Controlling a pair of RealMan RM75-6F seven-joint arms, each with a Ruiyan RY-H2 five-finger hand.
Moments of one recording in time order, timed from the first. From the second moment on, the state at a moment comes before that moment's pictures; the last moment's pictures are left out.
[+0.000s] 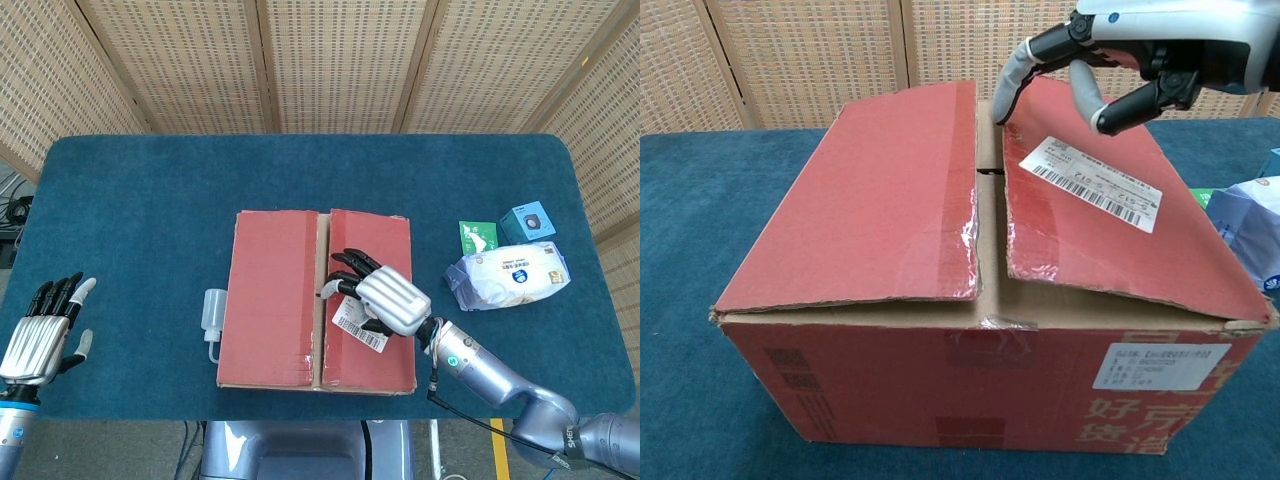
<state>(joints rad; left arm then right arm) -0.15 -1.10 -0.02 -1.79 1.41 1.36 0.25 0.76 -1.14 0.20 -1.88 -1.52 0.92 0.18</state>
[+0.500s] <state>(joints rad) -0.16 -1.10 -0.02 -1.79 1.40 1.35 0.25 0.80 -1.15 0.21 -1.89 -1.49 0.90 0.14</state>
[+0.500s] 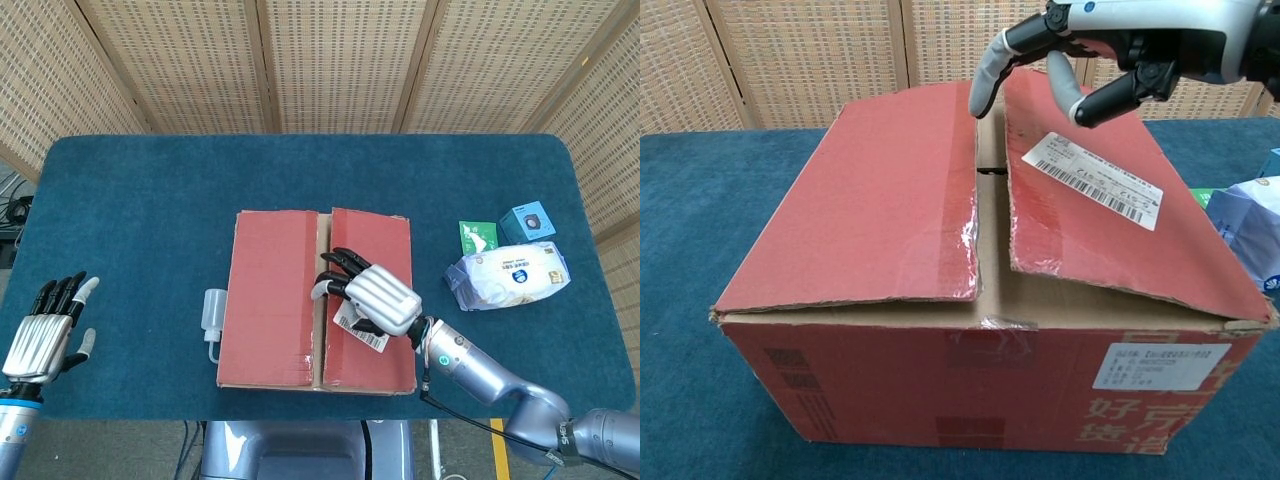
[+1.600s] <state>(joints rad) -0.16 -1.10 -0.02 -1.77 1.39 1.35 0.22 0.80 -1.14 0.19 -1.87 -1.47 0.91 0.12</state>
